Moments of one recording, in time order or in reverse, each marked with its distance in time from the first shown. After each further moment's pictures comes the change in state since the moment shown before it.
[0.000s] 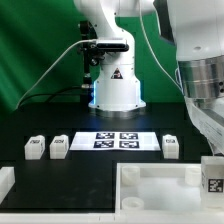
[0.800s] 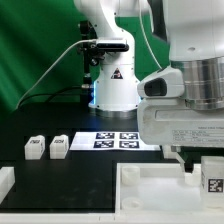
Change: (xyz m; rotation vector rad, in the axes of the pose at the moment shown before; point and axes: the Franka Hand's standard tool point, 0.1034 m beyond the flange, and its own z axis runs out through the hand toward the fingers) arm 0.016 0.005 -0.003 -0.066 0.015 -1.075
